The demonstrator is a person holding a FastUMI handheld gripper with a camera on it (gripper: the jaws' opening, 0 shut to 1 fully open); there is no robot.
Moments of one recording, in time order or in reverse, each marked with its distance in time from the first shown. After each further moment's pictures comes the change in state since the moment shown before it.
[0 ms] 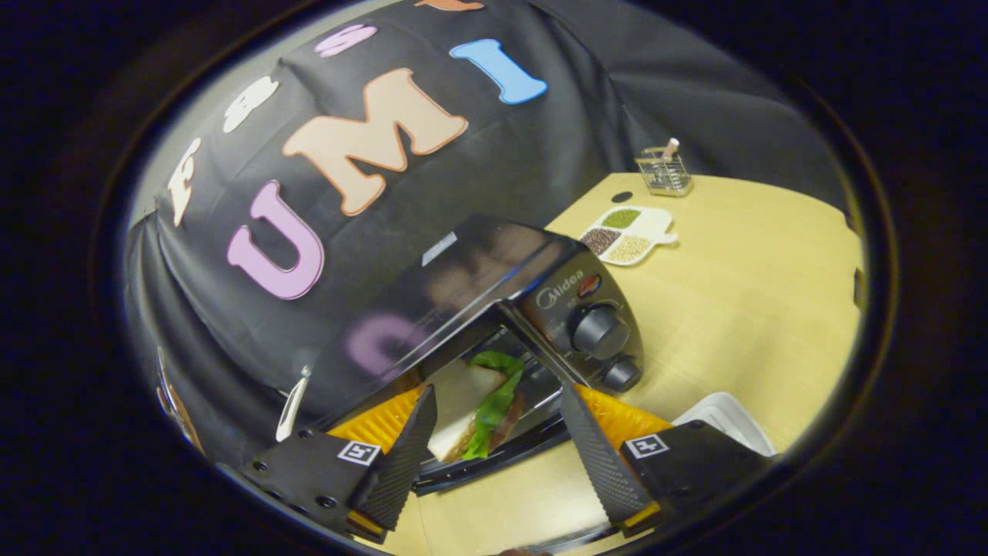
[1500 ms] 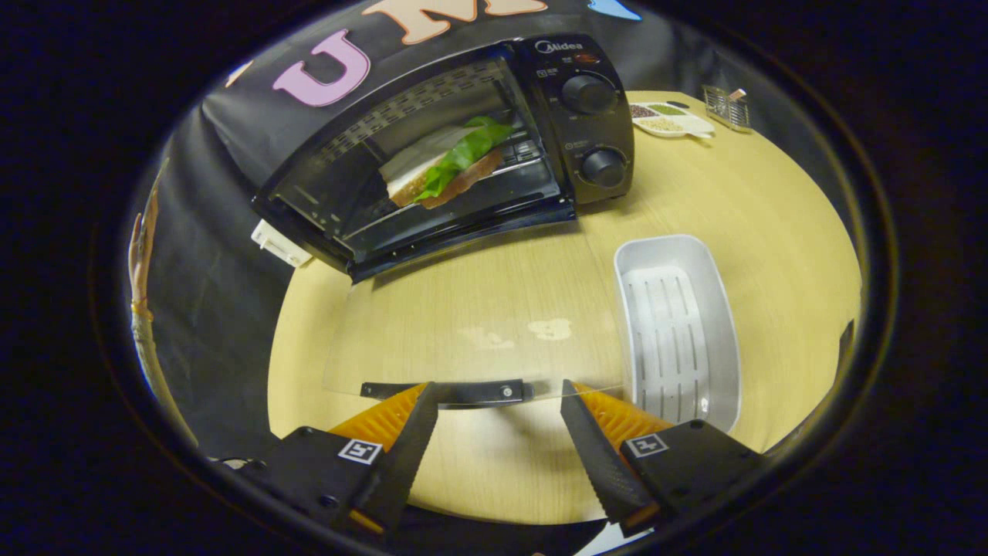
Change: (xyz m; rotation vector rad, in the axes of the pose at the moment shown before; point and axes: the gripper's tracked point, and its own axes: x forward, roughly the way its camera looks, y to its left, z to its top) arm -0.082 -0.083 -0.147 -0.352 0.589 0.018
